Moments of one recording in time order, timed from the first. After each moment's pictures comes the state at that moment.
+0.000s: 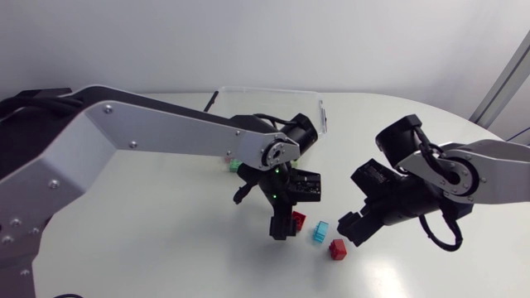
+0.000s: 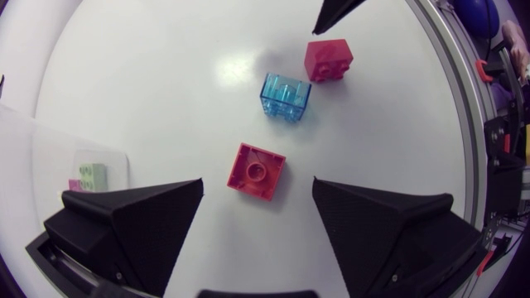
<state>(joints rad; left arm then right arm) -0.82 2.15 1.52 -0.66 0.19 0.89 0.33 1.38 0.71 -0.56 -0.12 -0.23</state>
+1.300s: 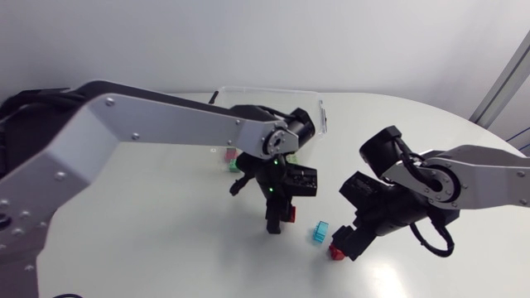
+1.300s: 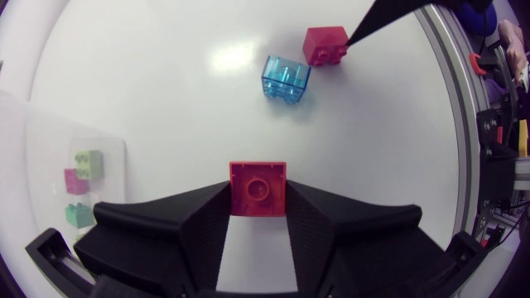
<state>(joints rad) -0.79 2.15 1.58 -0.78 0.18 0.92 0.40 1.43 0.70 -0.59 -0.12 -0.26</state>
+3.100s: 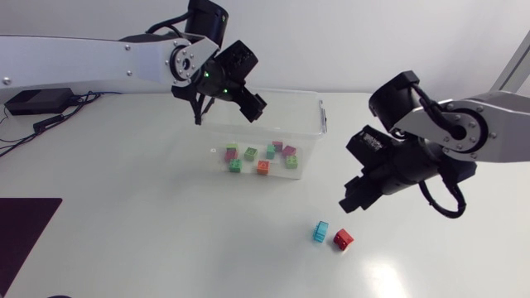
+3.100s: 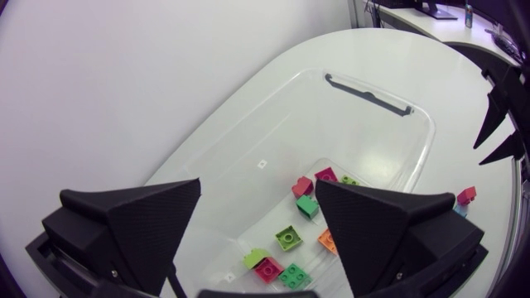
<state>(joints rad) -0.47 1.95 1.60 -0.28 0.08 0.50 0.39 1.40 0.92 -0.72 0.01 -0.23</state>
